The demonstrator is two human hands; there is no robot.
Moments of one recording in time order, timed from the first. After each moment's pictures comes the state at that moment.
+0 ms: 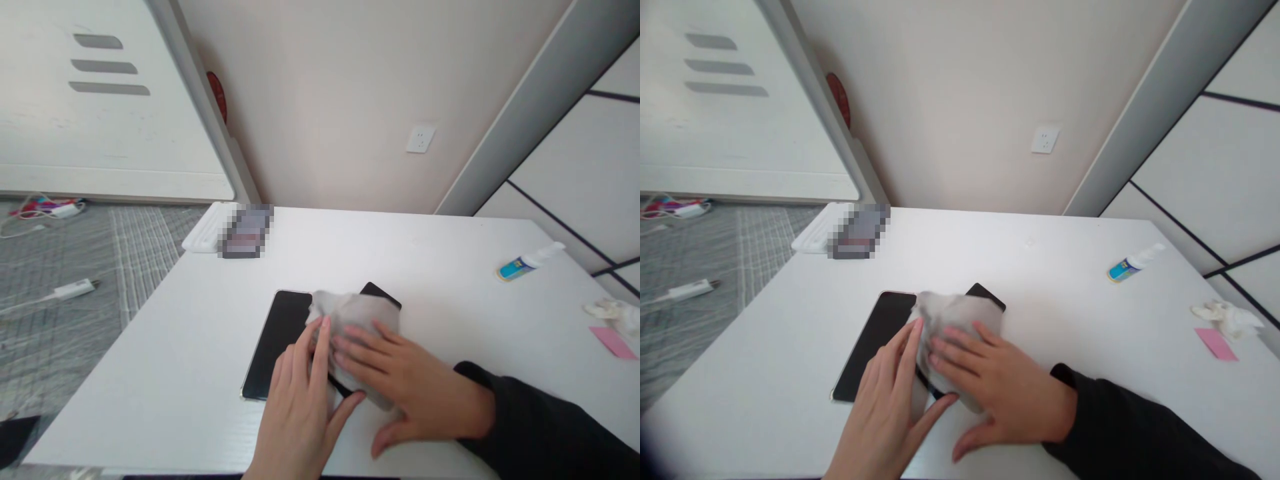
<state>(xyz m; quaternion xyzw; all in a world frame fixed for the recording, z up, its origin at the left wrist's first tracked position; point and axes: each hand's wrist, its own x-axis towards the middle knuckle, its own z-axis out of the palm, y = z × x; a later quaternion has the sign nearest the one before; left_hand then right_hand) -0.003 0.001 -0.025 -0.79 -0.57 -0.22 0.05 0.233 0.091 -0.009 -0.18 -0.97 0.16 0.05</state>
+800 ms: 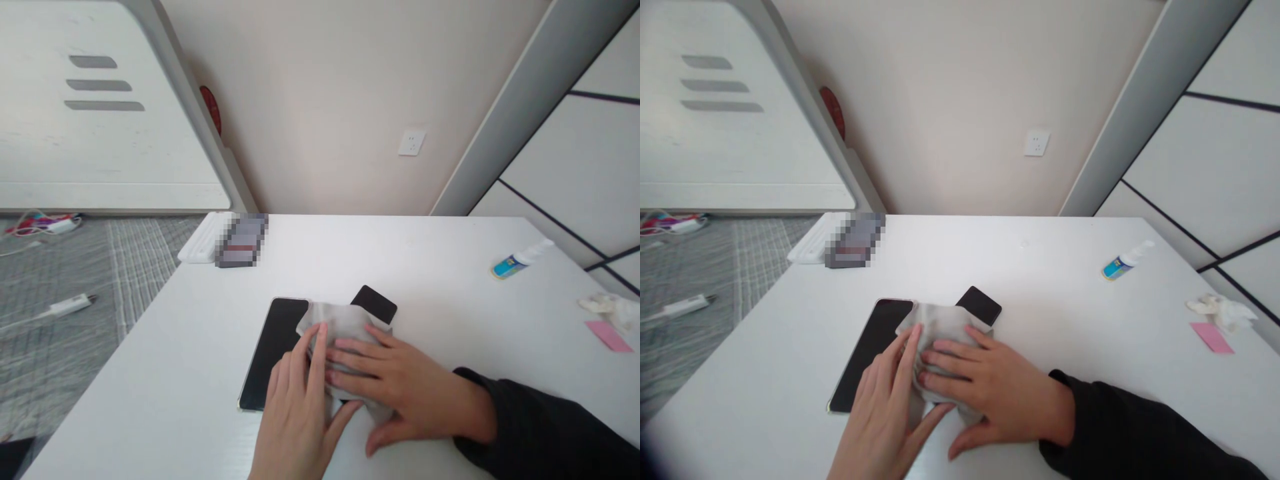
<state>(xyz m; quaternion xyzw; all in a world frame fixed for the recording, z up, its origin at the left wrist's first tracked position) -0.005 0.002 -0.027 -0.79 -0.57 -0.21 0.06 0.229 0.090 -0.009 -0.16 -0.97 0.18 0.05</state>
